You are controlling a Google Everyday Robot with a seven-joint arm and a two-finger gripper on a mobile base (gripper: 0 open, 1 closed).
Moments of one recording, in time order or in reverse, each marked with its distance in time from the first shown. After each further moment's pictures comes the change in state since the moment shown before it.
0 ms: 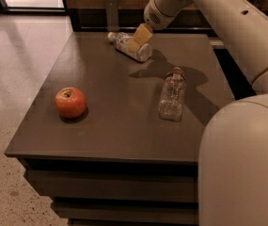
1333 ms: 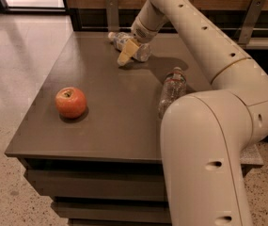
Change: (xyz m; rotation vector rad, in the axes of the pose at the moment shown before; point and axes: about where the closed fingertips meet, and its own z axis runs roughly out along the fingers) arm 0.001 0.002 0.088 -0.104 0.046 0.009
